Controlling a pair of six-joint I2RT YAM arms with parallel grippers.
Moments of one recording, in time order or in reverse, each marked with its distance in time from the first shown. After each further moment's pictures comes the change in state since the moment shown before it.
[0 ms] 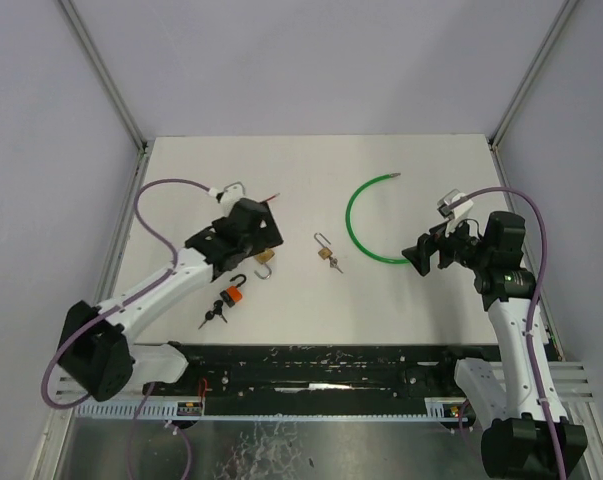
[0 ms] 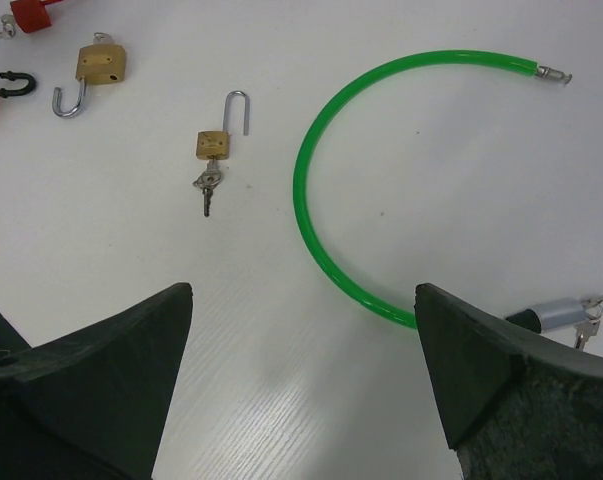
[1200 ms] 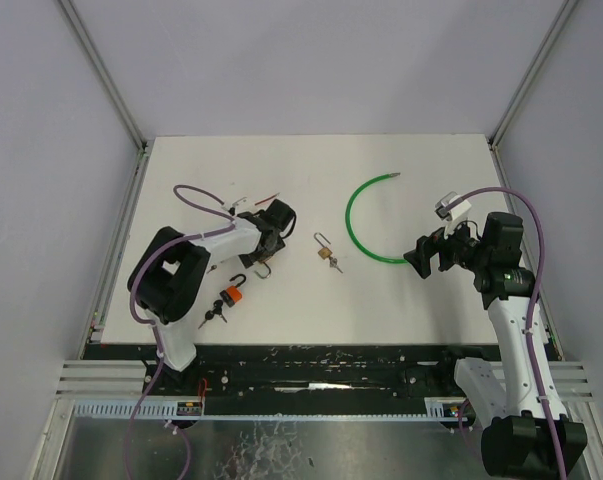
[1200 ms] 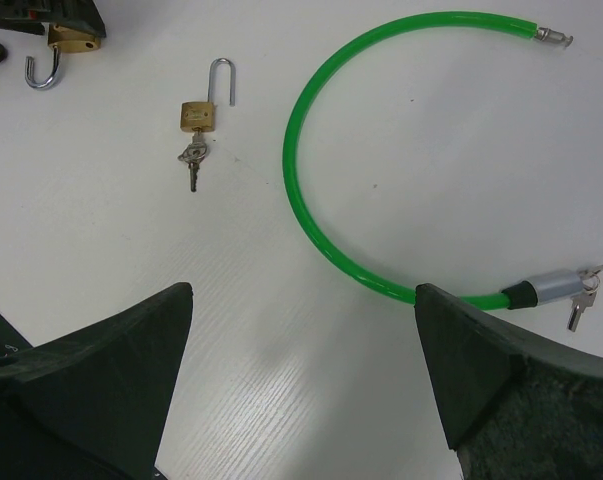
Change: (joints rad) left arm -0.047 0.615 0.253 -0.145 -0.252 -0.345; right arm -0.001 0.012 0.013 -0.077 0.050 -0.053
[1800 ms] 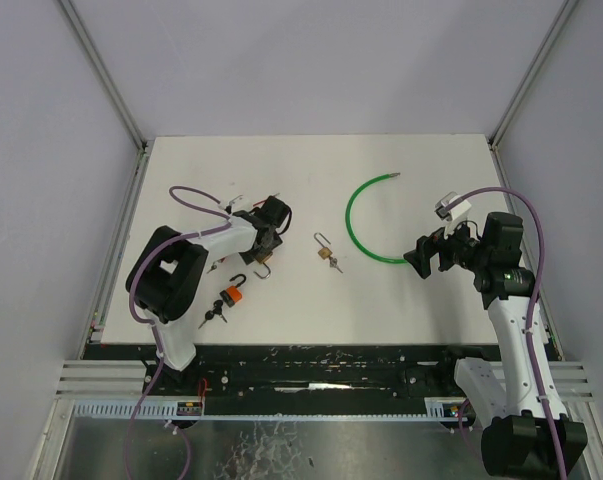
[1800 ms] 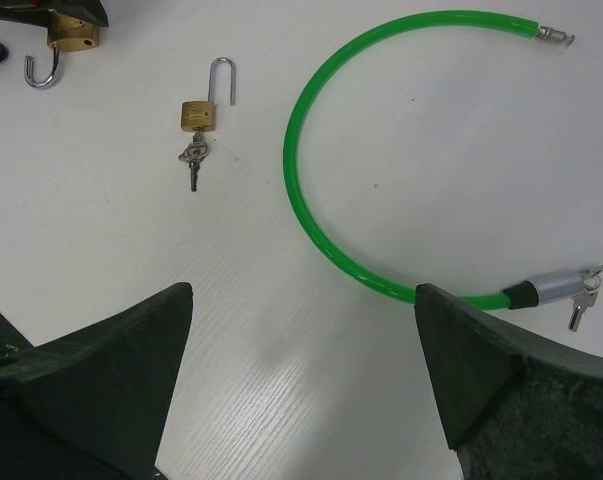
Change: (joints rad) left arm 0.042 0.000 -0.018 0.057 0.052 0.000; right arm 0.000 0.002 0.000 -0.001 -0.001 0.000
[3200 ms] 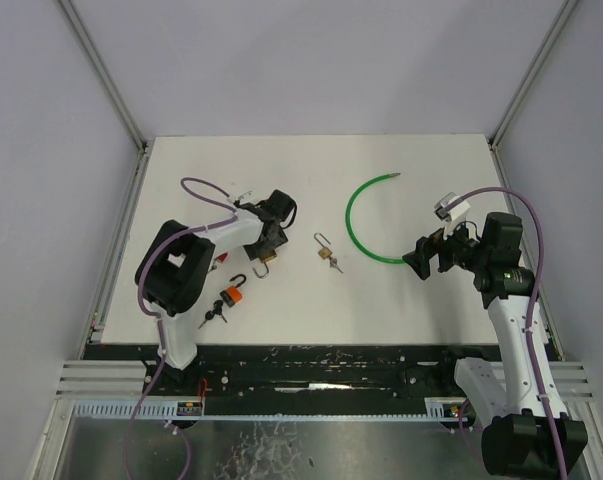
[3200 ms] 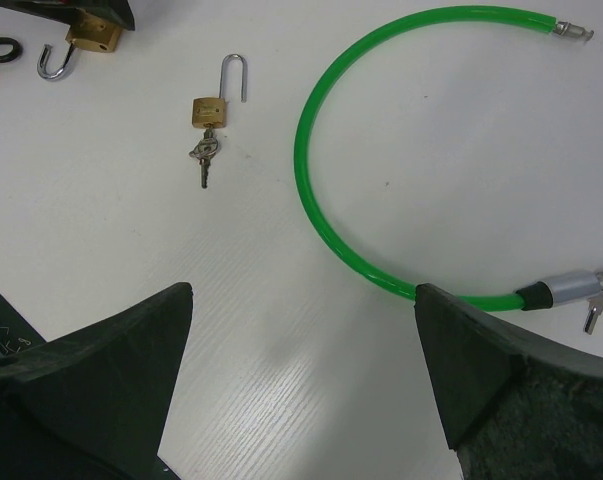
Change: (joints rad) left arm 0.002 0.059 0.085 -0.042 0.072 0.058; right arm 0.000 0.006 0.000 -0.011 -0.018 0.000
